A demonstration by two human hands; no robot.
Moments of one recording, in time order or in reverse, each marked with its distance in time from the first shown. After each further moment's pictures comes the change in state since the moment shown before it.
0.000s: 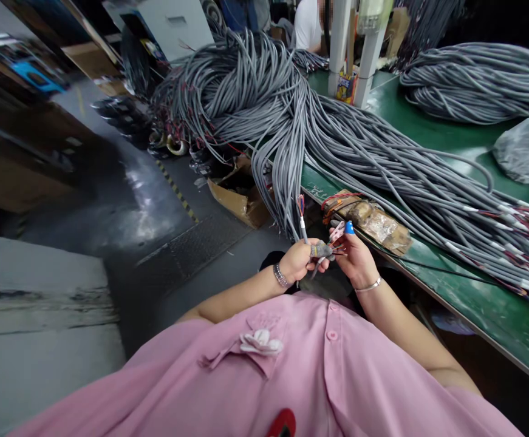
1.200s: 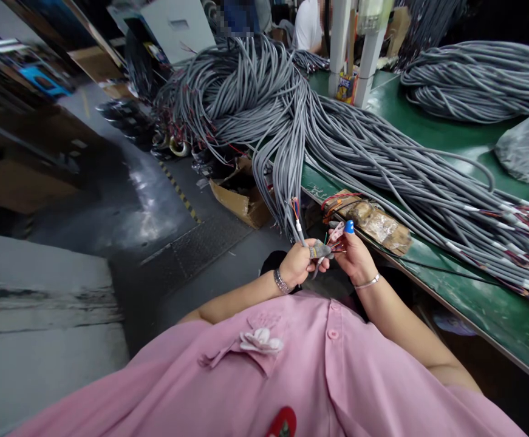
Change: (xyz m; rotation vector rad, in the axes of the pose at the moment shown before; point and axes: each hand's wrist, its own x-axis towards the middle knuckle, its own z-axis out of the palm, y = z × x) left_hand -0.008 -0.004 0.008 -0.021 0.119 0.063; right_hand 0.008 0.003 -0.002 -0.121 -0.039 -0.056
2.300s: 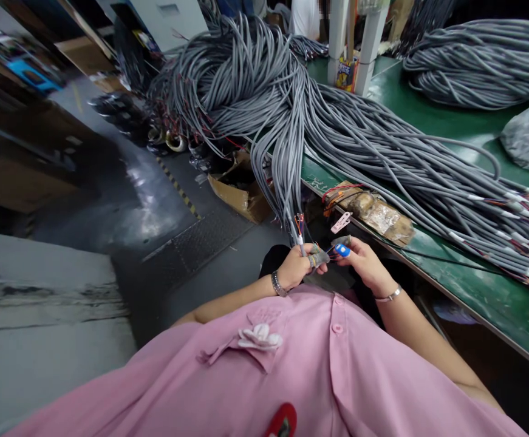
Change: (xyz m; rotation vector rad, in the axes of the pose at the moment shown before) left_hand -0.019 -0.022 -0.012 0.207 0.015 0.027; right_hand -0.048 -0.009 -0.026 -0.575 -0.209 -0.037
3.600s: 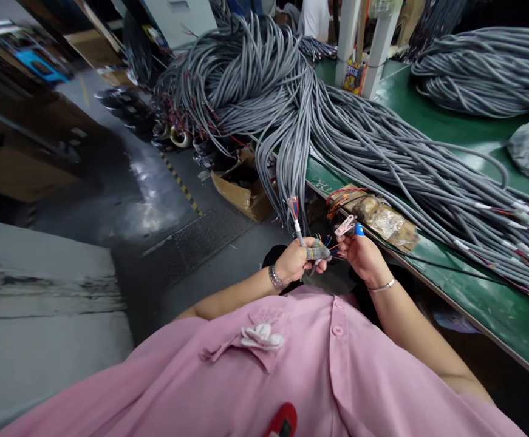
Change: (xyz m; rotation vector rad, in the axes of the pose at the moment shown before) left_hand 0.006 0.022 -0.008 -0.133 -0.073 -0.001; right_hand 0.033 0.009 -0.001 0.475 0.079 0.112
